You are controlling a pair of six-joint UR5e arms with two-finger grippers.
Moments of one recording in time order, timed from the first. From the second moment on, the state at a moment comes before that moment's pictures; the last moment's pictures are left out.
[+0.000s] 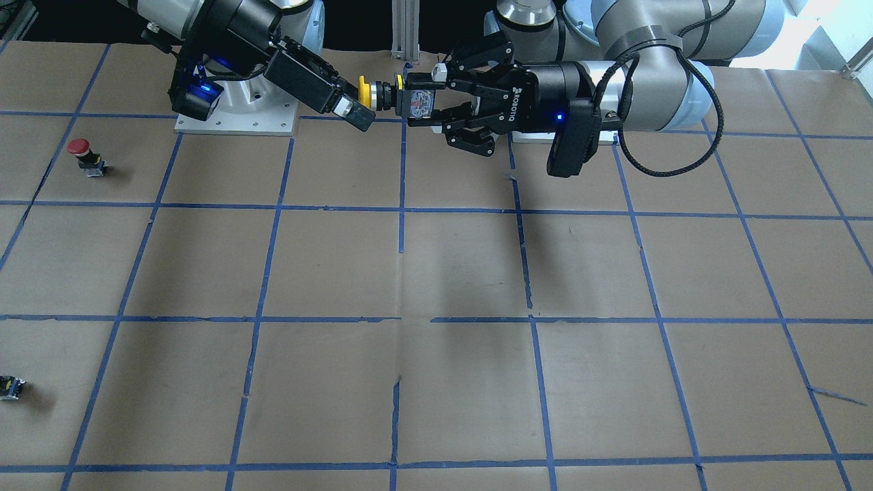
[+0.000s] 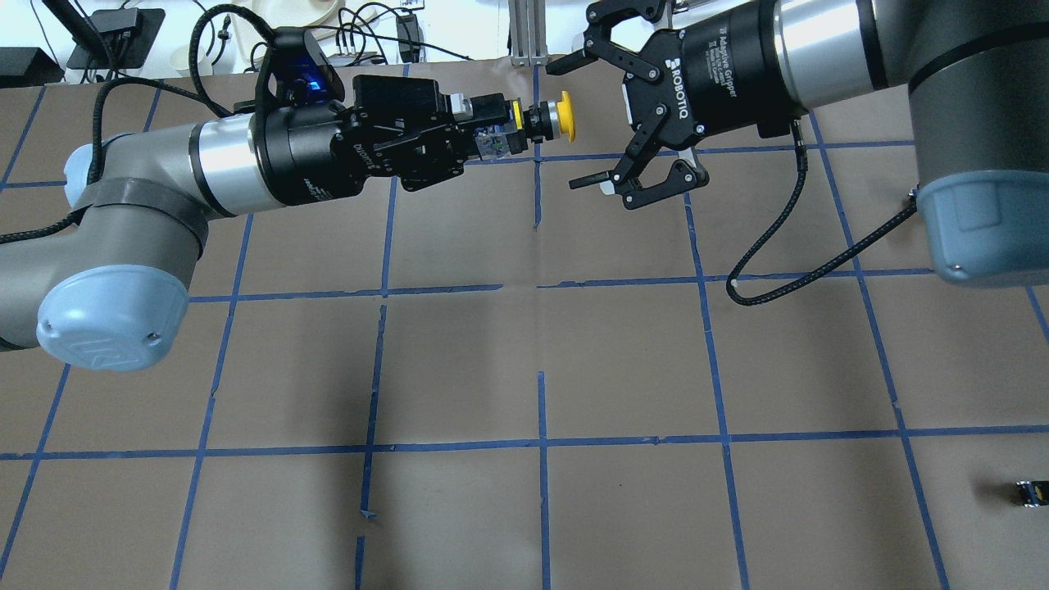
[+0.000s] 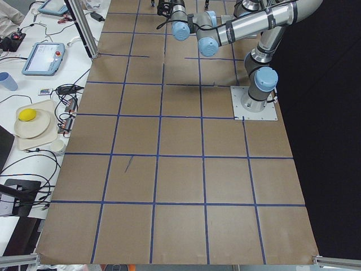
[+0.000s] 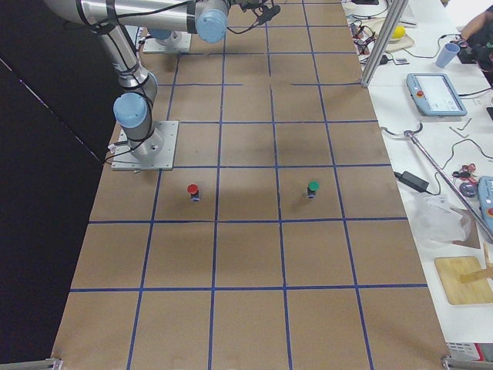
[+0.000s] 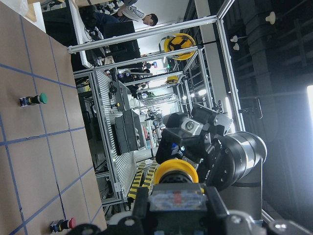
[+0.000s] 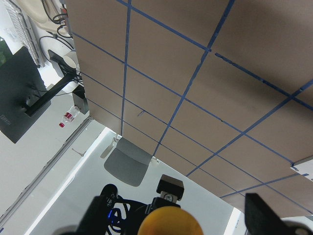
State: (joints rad) left arm -1.47 -1.52 -2.00 -1.35 -0.04 0.35; right arm 1.55 -1.69 1.79 -1.96 -0.60 1.25
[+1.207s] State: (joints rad) left arm -1.47 -1.52 -2.01 -1.35 -0.03 0.36; right arm 1.55 -1.70 1.79 -1.98 -0.57 1.30
